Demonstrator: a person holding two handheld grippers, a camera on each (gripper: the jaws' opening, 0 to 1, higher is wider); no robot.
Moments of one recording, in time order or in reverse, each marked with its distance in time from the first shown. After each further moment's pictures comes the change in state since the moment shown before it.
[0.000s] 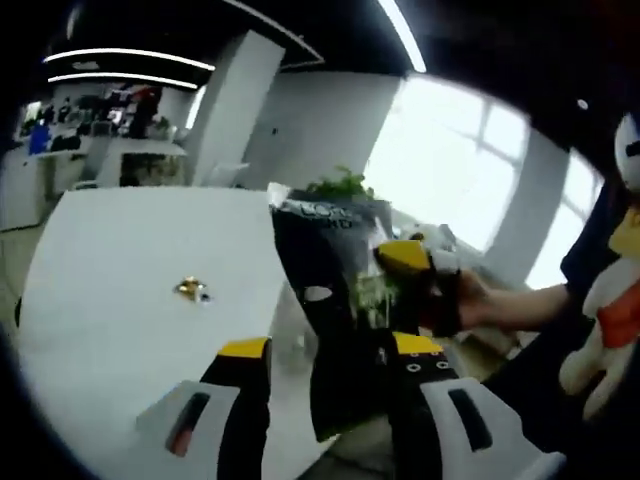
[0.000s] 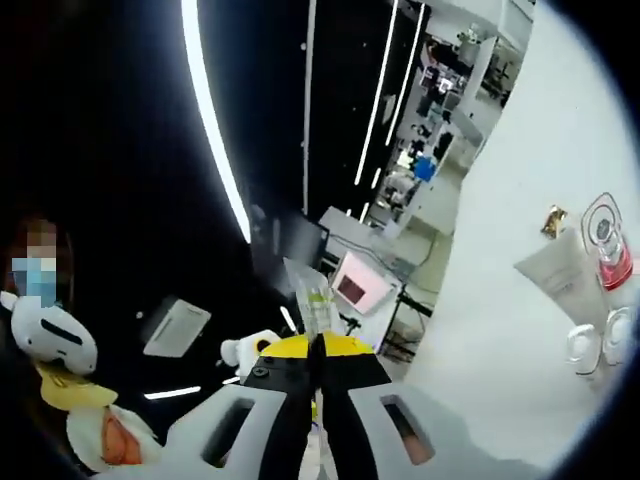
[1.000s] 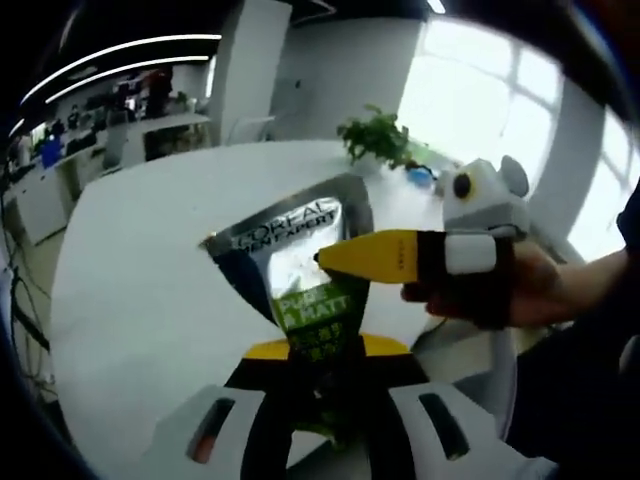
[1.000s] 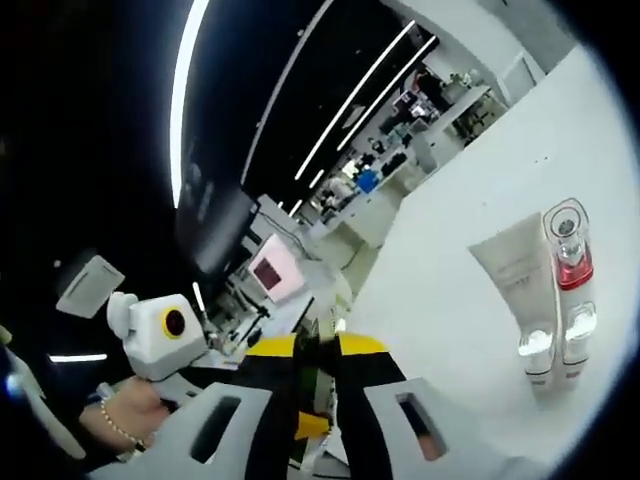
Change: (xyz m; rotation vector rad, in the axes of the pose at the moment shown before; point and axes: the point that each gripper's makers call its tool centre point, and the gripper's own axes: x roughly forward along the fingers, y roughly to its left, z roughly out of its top) left arm 0.022 0.023 -0.064 0.098 0.300 0.284; right arm 0.005 -0.065 -0.037 -0.282 0.054 -0.425
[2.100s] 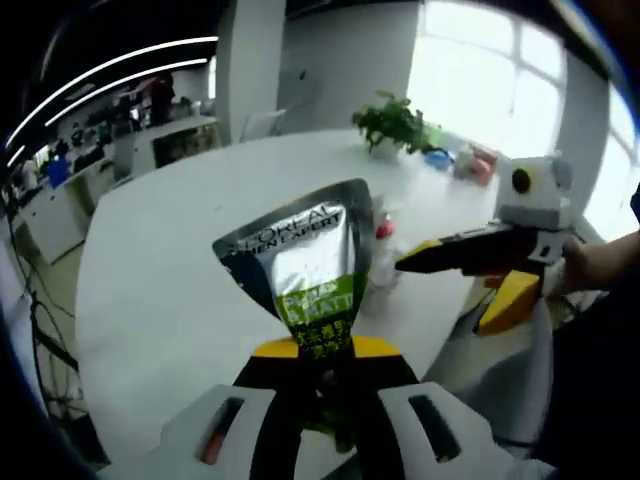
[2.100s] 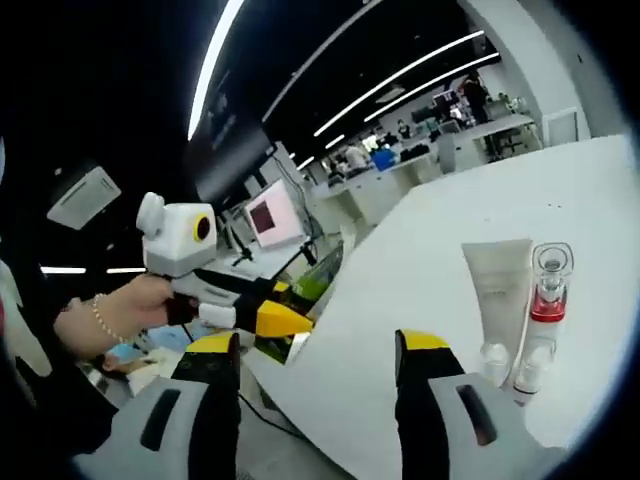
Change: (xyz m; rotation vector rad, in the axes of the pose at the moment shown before) left arm -0.005 0.045 0.001 0.085 0.045 0.091; right arm -0.015 -0.013 -0.023 -0.262 0.161 -0.018
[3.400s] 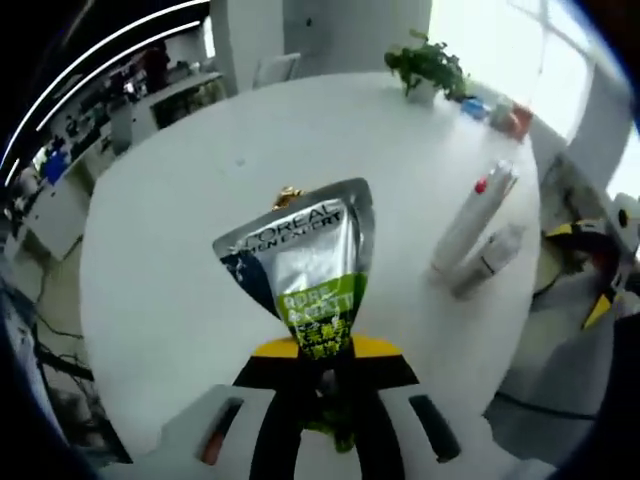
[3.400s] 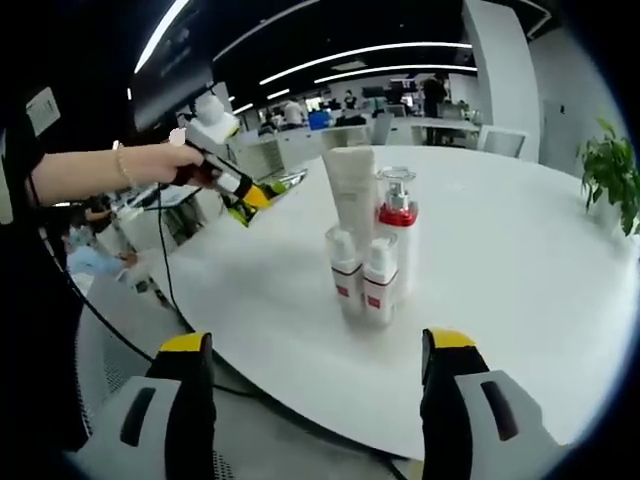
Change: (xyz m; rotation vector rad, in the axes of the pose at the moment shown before) left arm 0.090 0.107 -0.007 0.026 0.237 0.080; right arm -0.113 -0.083 -0.079 -0.216 0.241 -0.383
